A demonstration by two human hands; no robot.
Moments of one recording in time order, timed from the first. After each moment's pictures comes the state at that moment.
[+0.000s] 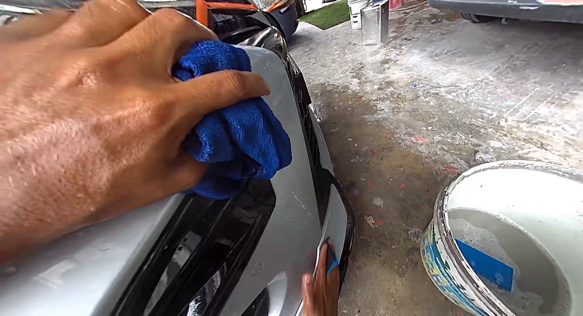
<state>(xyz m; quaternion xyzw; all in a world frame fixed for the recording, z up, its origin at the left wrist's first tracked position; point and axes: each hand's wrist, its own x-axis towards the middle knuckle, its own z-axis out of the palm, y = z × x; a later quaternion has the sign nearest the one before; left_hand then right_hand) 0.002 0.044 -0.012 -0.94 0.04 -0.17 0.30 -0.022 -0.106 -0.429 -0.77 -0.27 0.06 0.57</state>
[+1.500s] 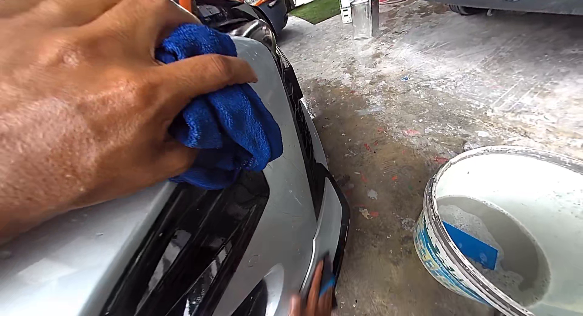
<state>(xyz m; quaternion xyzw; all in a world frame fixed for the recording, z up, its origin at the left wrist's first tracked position) 0.006 0.044 -0.013 -0.94 0.05 -0.17 0.28 -0.066 -0.119 -0.445 -0.82 -0.23 0.06 0.53</state>
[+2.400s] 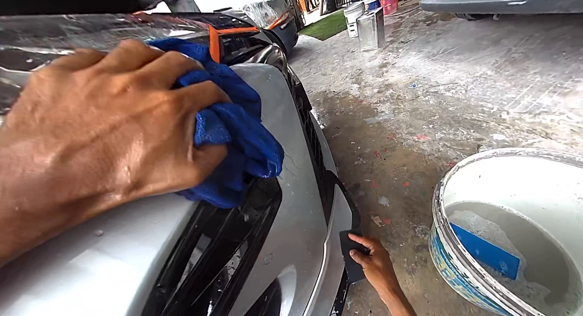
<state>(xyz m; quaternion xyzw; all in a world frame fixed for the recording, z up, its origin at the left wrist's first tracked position) -0.013 0.056 -0.006 -0.92 -0.03 -0.15 0.35 0.094 -0.160 -0.443 -0.73 -0.17 0.29 0.60</state>
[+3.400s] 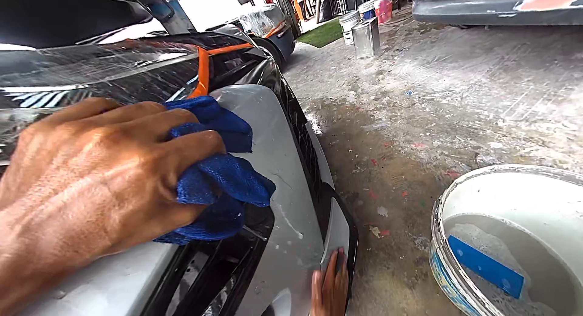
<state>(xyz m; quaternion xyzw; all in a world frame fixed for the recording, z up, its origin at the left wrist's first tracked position) -0.015 0.066 -0.018 -0.93 0.05 -0.17 0.31 -0.012 -0.090 -0.430 -0.80 -0.19 0.08 0.56</state>
